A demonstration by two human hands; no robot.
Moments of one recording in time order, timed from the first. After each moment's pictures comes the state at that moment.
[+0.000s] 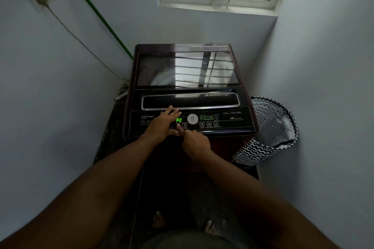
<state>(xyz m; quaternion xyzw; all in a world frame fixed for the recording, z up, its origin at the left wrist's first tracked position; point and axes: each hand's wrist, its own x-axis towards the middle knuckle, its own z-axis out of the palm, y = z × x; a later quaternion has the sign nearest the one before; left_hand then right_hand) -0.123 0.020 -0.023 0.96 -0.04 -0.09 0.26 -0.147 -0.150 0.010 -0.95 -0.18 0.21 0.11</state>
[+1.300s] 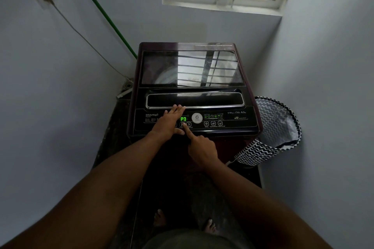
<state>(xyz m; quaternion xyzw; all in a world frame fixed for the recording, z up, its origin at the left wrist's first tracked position) -0.122 0.014 -0.020 0.95 -0.04 -0.10 0.28 -0.165 -0.160 -0.012 -0.97 -0.18 0.14 0.11</state>
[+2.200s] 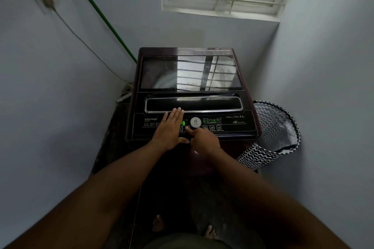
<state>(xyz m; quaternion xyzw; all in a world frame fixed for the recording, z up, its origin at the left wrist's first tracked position) -0.131 -0.001 -0.024 0.99 -0.08 -0.07 0.05 -0.128 -0.164 0.017 -0.96 -0.15 0.20 0.16</state>
